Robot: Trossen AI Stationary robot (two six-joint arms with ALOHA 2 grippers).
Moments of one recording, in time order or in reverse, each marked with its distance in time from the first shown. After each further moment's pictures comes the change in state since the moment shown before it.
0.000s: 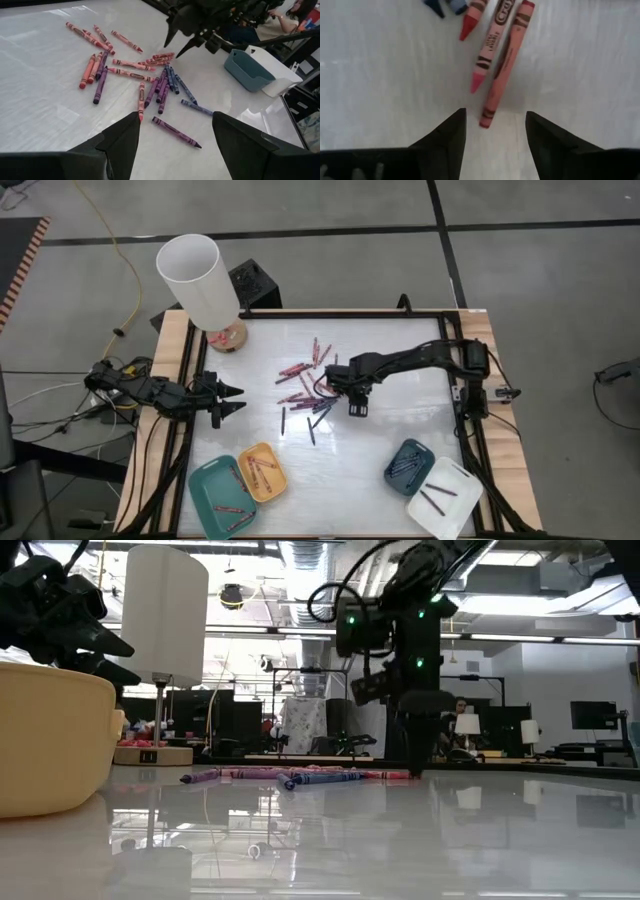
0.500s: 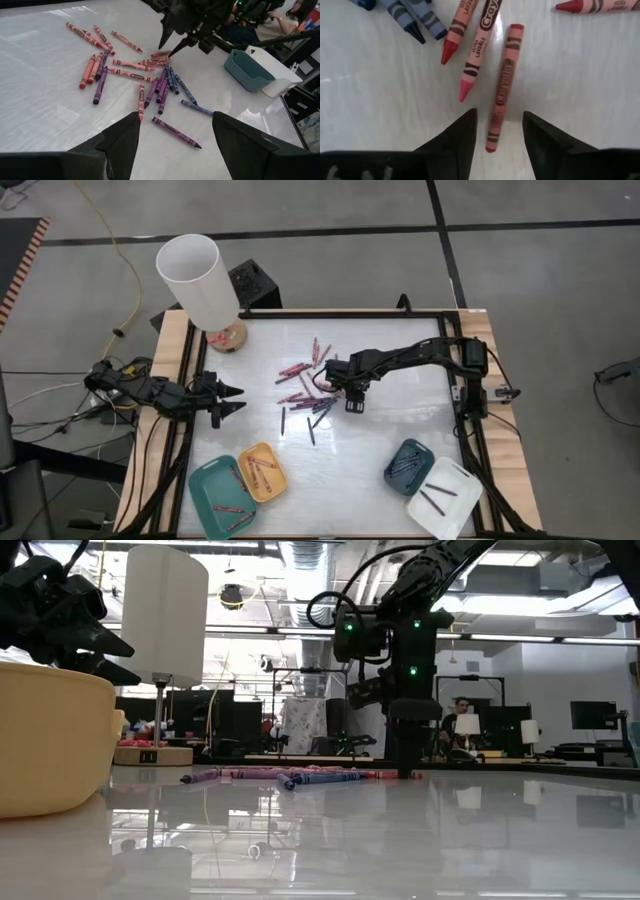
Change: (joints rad) left arm 0.000 0.000 0.000 0.000 0.000 0.000; right arm -0.038 0.017 -0.027 0.089 -0.006 -0.004
